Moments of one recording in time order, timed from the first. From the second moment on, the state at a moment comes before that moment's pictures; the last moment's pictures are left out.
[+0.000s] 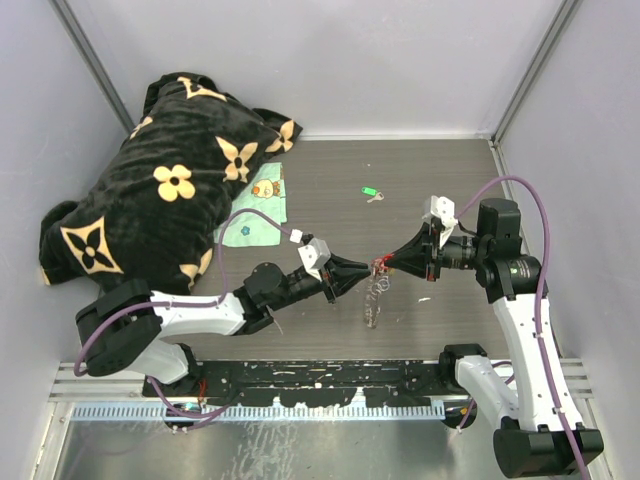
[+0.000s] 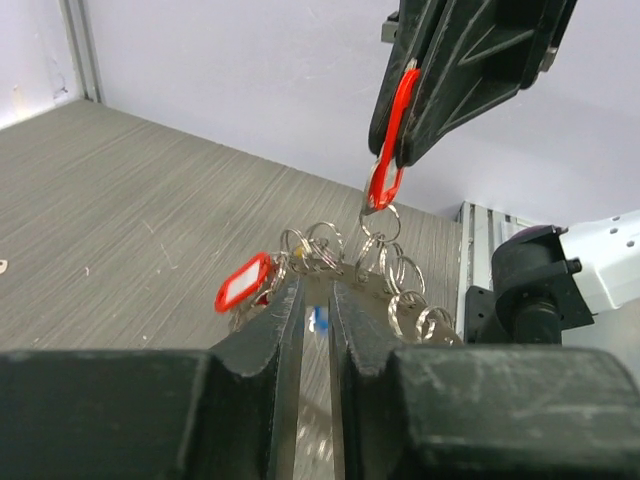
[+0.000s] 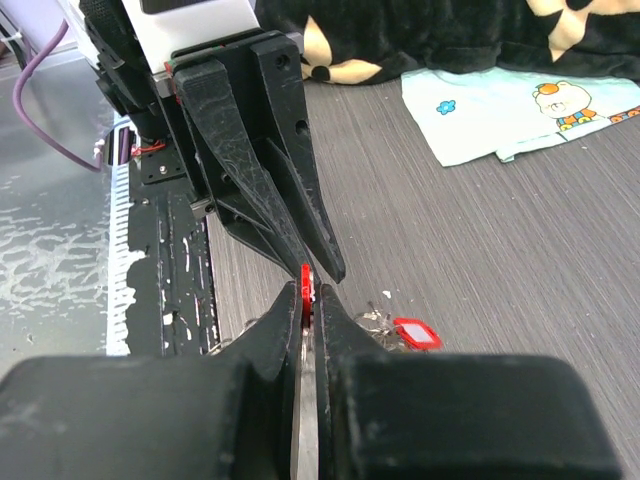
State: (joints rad) left arm -1.08 1.43 0.58 1.07 0.13 -0.19; right arm 0.04 0.83 0.97 -0.74 -1.26 -0.49
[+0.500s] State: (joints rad) left arm -1.08 1.36 0.58 0.97 0.21 -0.14; right arm 0.04 0.83 0.97 -0.76 -1.26 -0.50
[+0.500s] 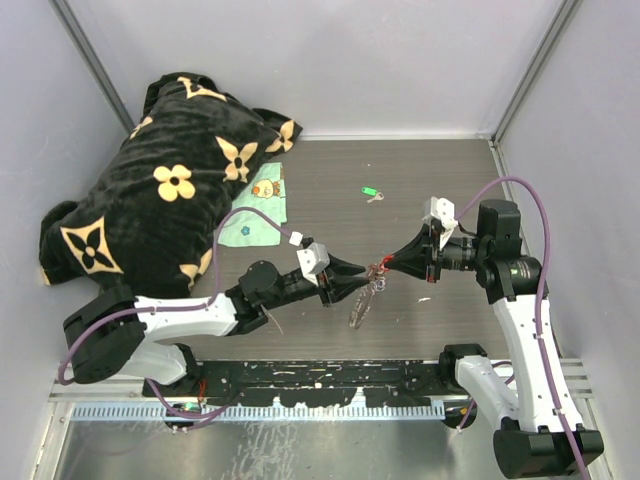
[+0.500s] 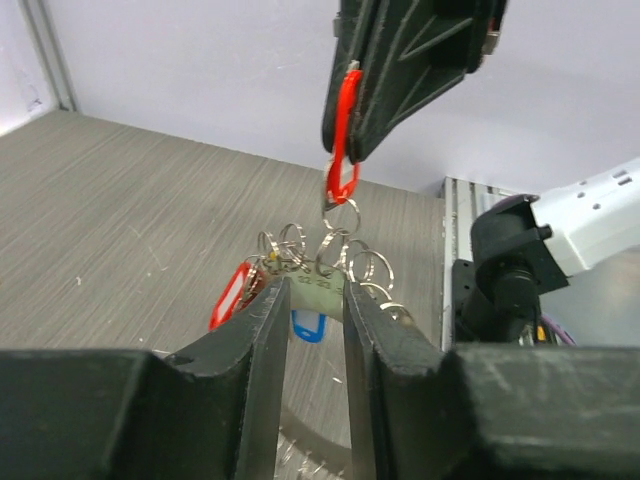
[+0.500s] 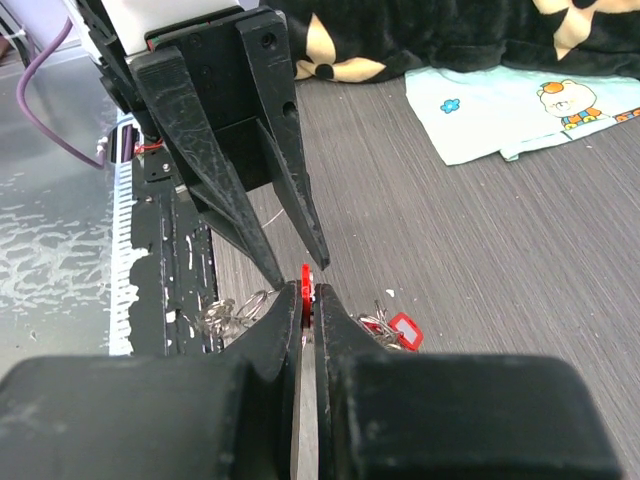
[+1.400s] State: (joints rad) left arm -1.08 1.36 0.75 0.67 0.35 0.02; right arm 0.04 0.81 0.97 -0.80 -1.30 -0.55
